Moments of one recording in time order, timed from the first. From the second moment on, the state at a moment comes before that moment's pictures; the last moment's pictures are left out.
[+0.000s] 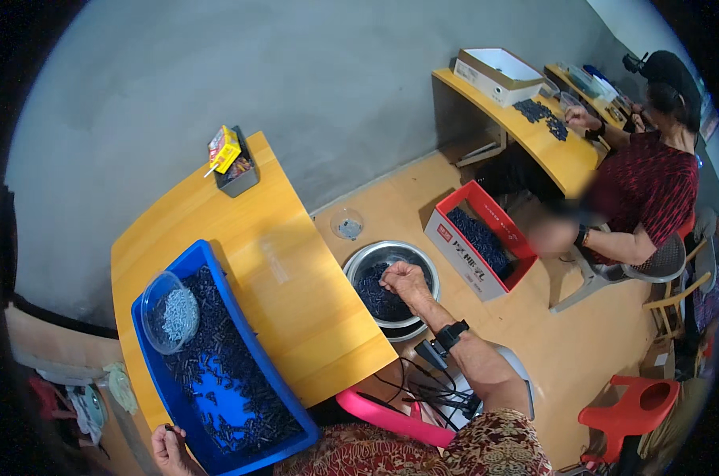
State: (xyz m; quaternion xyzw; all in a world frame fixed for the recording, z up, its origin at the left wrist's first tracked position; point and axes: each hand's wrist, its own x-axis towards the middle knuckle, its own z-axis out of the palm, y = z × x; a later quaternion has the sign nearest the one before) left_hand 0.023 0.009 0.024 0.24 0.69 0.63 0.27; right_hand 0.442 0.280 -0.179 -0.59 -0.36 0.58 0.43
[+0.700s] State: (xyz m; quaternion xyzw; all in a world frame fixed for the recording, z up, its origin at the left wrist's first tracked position) left_hand 0.042 0.018 0.046 0.20 0.75 0.59 0.23; right_hand 0.463 0.383 -0.257 -0.62 -0.35 0.56 0.43
